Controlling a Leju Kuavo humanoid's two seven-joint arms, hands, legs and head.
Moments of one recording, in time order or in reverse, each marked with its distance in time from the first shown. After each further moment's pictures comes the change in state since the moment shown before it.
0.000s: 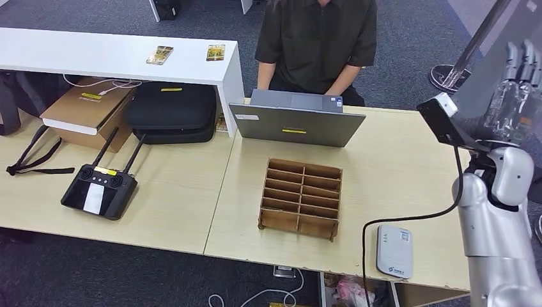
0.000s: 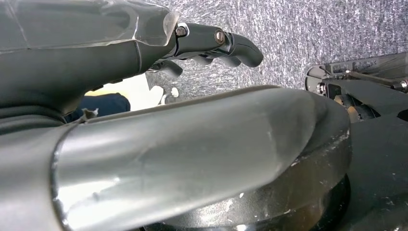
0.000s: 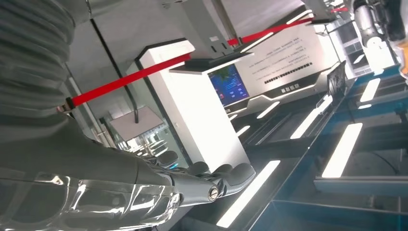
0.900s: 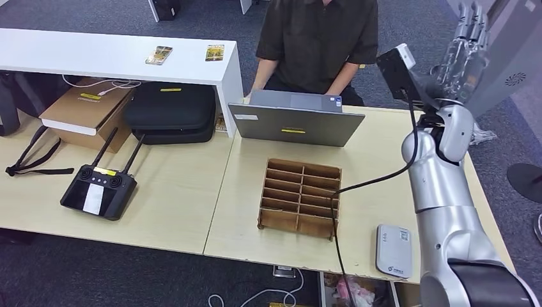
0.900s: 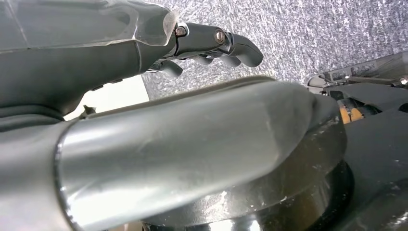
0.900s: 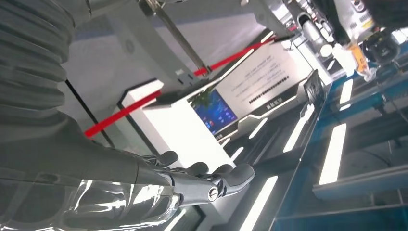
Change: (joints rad) left arm -0.009 0.016 -0.082 0.000 -0.070 -0.017 0.011; right arm -0.282 0.271 -0.017 0.299 0.017 -0.092 -0.040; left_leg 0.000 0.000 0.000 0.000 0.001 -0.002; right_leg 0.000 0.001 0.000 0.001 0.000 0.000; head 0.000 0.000
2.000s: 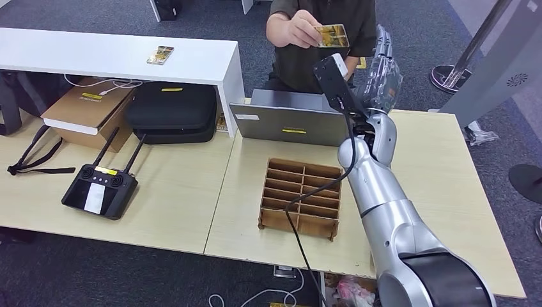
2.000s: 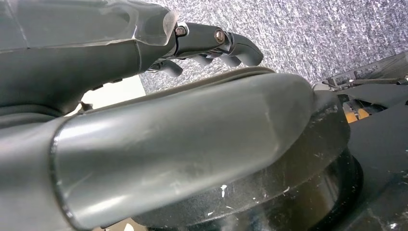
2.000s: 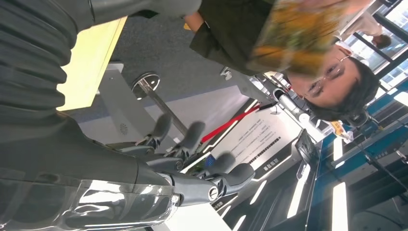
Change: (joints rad) left arm -0.009 0.004 -0.029 0.000 -0.085 -0.016 0.010; right arm -0.059 0.246 0.029 0.275 -0.127 -0.115 -0.039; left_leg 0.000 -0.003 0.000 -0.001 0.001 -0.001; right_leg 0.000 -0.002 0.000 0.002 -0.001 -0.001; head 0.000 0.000
